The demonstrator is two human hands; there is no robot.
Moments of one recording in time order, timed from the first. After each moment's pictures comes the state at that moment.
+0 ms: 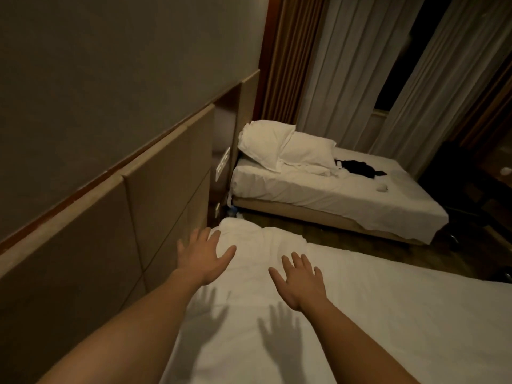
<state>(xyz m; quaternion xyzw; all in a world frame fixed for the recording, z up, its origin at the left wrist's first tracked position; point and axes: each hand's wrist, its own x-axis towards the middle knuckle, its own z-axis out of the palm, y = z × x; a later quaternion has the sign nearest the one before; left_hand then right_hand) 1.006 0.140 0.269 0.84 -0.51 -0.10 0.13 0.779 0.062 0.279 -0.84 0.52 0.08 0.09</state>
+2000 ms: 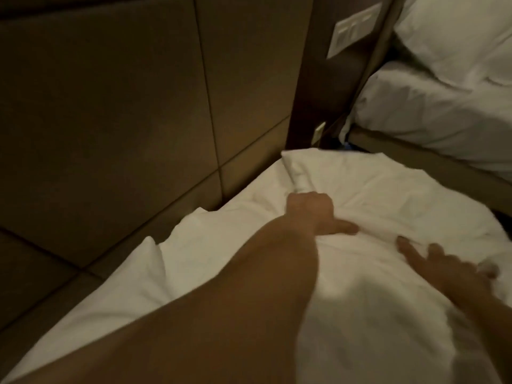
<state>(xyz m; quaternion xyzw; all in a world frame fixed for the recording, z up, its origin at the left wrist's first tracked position) 1.061 -0.216 -0.140 0.88 -0.43 -0.21 0.07 0.829 -0.396 -0.189 -0.85 0.49 0.21 0.02</state>
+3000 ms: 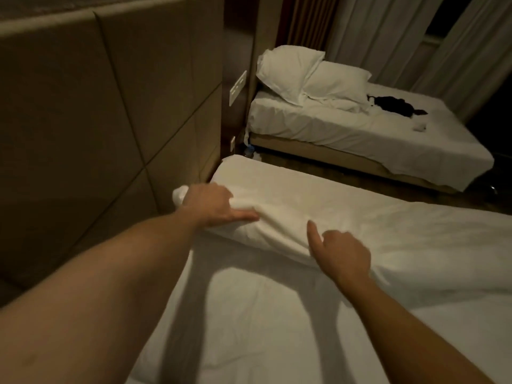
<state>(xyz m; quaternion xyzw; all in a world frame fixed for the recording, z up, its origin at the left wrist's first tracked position) 0.943 0.183 0.182 0.81 -0.58 -0.05 0.02 0.664 0.113 0.173 -0.83 0.56 -0.04 0.04</state>
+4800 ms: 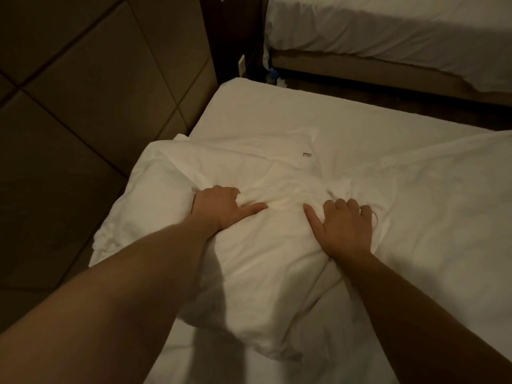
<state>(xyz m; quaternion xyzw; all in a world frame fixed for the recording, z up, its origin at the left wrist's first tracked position) 0.843 0.092 -0.028 0.87 -0.46 -0.18 -0.02 0.605 -0.024 -0.051 -0.89 0.46 0.02 -0.01</state>
